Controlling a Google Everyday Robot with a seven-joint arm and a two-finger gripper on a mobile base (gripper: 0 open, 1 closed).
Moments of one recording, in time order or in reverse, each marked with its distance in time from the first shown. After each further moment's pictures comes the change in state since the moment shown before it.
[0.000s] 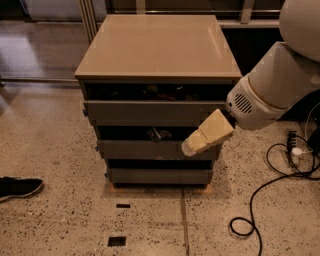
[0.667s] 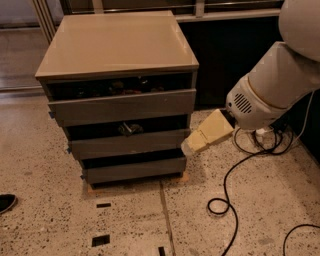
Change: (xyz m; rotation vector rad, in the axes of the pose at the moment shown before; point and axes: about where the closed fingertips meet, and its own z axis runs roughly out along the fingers) arm 0.000 0.000 0.000 0.000 0.000 0.000
